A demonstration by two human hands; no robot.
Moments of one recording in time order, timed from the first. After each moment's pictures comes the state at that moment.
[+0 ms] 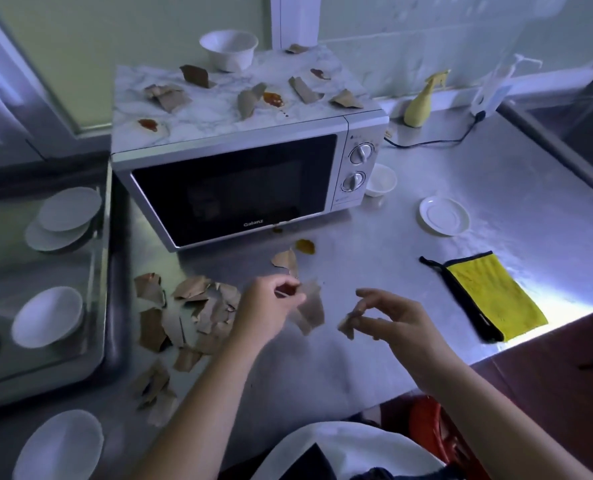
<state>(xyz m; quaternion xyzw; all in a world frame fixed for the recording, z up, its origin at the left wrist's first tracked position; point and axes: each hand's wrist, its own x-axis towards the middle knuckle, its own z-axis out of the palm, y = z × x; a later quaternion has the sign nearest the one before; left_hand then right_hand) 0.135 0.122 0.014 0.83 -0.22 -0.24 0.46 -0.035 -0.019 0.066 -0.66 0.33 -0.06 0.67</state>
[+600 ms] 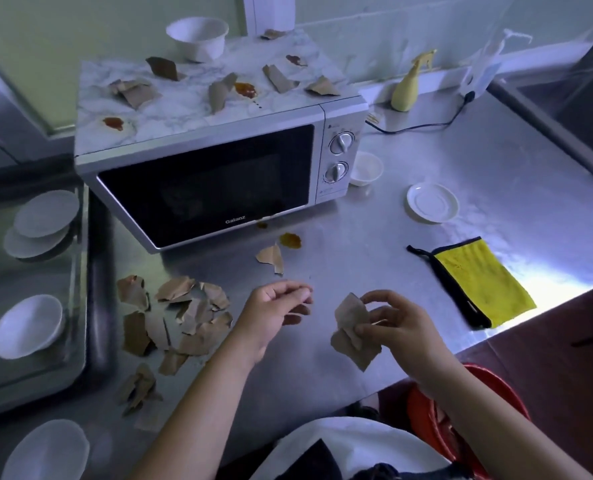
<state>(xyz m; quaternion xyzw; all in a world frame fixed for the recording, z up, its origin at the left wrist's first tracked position) 0.114 0.103 0.007 0.66 -0.11 -0.43 0.60 -0.061 -0.043 0.045 -0.66 0.39 -0.06 0.64</state>
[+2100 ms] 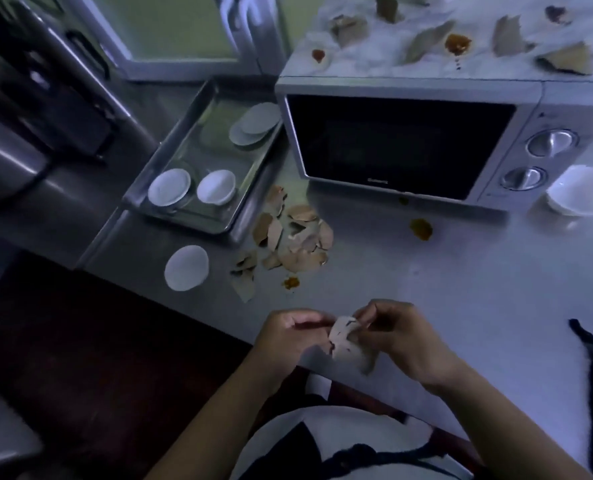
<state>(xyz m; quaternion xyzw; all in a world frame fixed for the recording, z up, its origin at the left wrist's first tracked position) -0.019 0.145 0.049 0.71 0.17 -0.24 0.64 -0.009 -0.053 0.040 -0.64 0.06 0.26 0.72</state>
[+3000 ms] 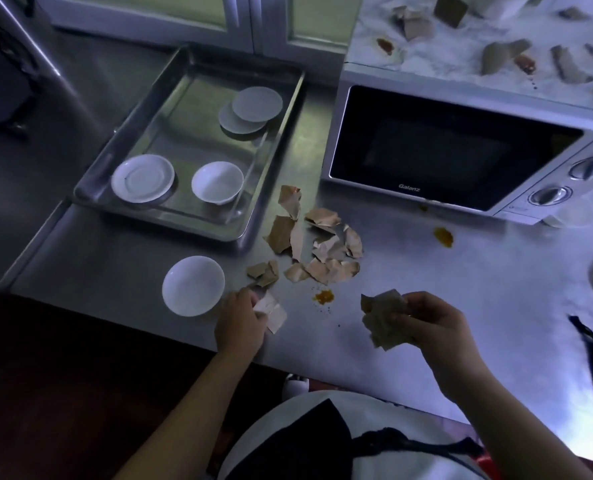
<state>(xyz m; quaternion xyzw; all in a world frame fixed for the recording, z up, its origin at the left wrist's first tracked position) 0.078 0.339 -0.083 0.94 0.13 -0.13 0.28 0.018 0.069 0.036 -0.69 0.24 0.07 0.68</state>
